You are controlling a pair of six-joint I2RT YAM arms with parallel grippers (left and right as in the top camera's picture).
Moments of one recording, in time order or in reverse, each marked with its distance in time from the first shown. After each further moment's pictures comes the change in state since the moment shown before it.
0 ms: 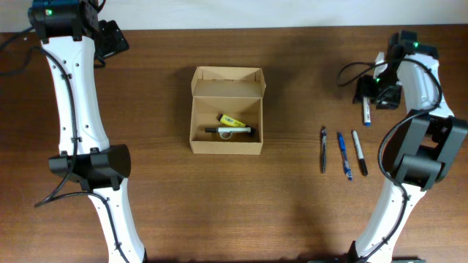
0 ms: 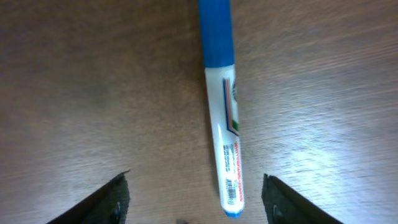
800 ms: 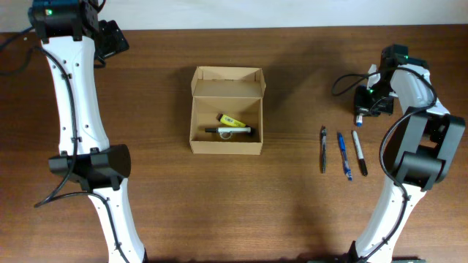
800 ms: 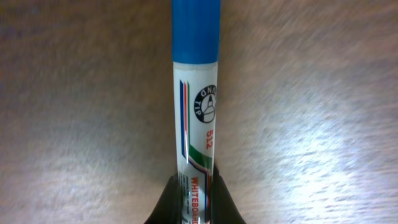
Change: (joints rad) left arm 0.000 0.000 0.000 0.000 0.000 0.000; right arm 0.000 -0.002 -0.129 0.090 -0.026 -0.022
